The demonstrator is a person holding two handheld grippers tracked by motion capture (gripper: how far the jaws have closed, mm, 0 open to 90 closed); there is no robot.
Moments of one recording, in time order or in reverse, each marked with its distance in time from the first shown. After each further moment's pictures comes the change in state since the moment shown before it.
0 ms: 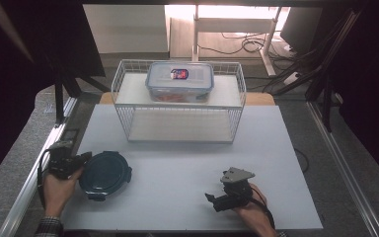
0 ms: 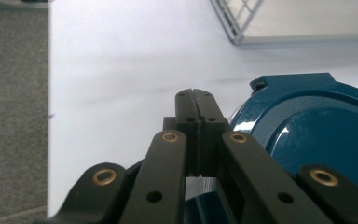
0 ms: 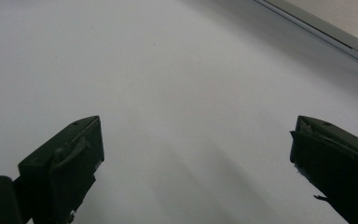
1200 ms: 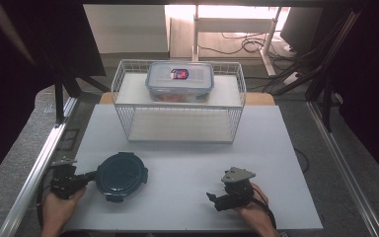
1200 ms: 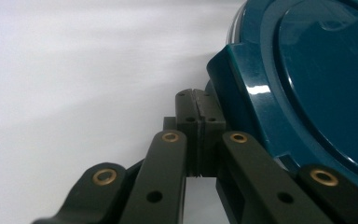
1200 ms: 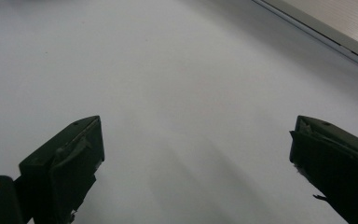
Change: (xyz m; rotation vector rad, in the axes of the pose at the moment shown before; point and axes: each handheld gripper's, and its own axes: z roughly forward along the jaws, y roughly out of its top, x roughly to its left) left arm -0.030 -0.039 -0.016 0.110 -0.113 -0.029; right arm -0.002 -0.001 -0.002 0.013 -0.023 -0.008
